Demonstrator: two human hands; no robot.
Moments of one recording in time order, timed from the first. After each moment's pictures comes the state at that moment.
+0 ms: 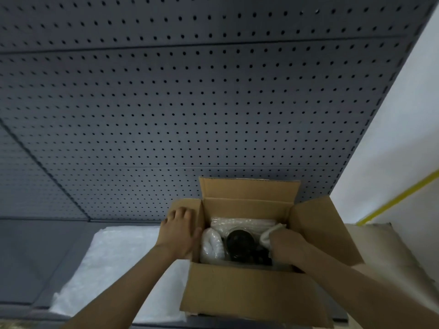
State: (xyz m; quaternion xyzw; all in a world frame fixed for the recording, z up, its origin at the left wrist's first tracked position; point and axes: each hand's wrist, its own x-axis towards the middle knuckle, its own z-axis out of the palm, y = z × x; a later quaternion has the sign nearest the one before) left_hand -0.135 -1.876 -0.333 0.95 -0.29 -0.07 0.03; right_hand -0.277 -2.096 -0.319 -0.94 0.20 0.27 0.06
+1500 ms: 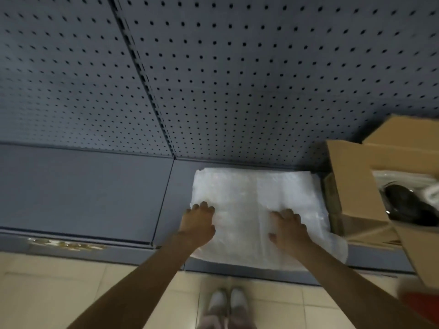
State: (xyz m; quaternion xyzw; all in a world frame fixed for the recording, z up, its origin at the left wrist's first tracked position) left_hand 0.014 -1.573 -0.473 0.91 -0.34 -0.24 -0.03; right_hand -0.113 -1.775 -0.480 -0.92 0.26 0.27 0.12
